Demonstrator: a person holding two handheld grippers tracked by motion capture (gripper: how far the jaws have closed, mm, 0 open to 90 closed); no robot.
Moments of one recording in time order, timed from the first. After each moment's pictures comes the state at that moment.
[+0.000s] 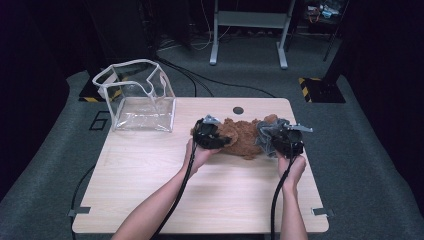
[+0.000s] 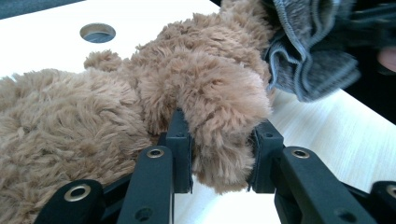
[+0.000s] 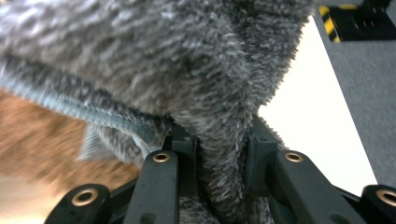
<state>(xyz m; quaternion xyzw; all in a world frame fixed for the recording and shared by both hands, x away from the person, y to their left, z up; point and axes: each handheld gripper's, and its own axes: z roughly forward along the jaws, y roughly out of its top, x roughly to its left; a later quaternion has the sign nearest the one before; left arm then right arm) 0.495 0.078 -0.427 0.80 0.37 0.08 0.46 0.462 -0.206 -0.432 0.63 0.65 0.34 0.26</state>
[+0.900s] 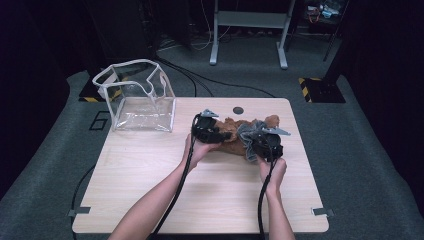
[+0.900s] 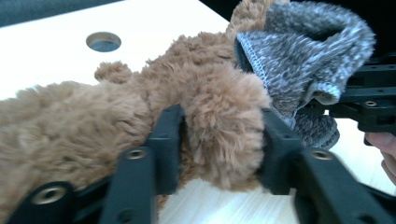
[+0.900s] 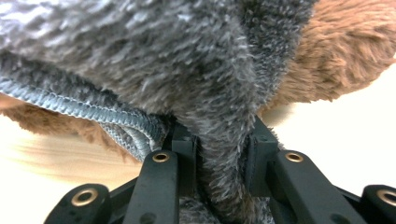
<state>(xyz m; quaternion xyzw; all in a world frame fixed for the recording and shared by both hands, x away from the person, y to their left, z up) 0.506 0.084 -0.416 0.80 0.37 0.08 0.47 0.459 -0.151 -0.445 0.58 0.68 0.37 0.25</state>
